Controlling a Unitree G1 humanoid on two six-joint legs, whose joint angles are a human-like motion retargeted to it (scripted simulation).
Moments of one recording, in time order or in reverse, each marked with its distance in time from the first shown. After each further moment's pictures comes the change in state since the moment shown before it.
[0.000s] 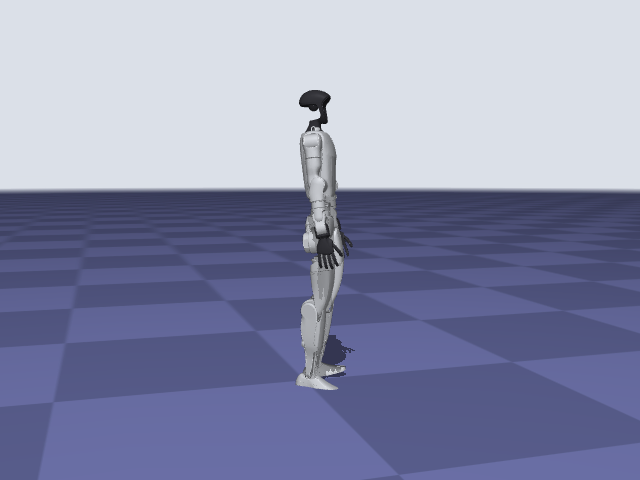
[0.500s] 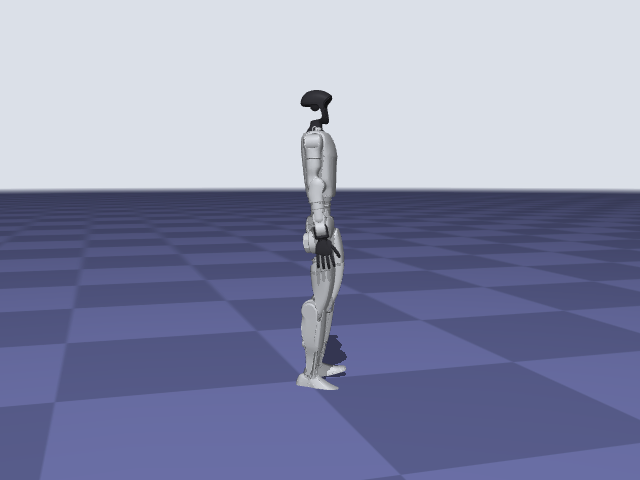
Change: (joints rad) left arm 0.085 -0.067 0.060 0.016 -0.009 0.075 0.049; right arm 0.047 0.059 0.044 -0.068 -0.097 0.047 0.040; waist 0.001 0.002 0.011; left_leg -0.007 0.004 -0.001 0.005 0.001 -0.001; right_leg -0.005 -0.001 -0.004 0.004 -0.006 -0.002
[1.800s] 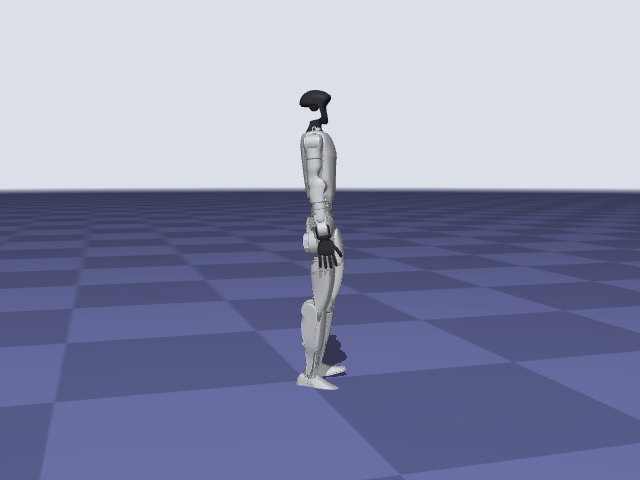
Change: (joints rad) left arm -0.052 0.000 -0.125 0.030 0.071 -0.007 -0.033; right arm -0.010 0.002 -0.015 0.001 -0.007 0.008 0.074; waist 0.024 0.000 -0.007; left_leg 0.006 0.003 -0.002 -0.001 0.004 -0.004; right_leg 0.006 0.008 -0.008 -0.003 -0.007 -0.008
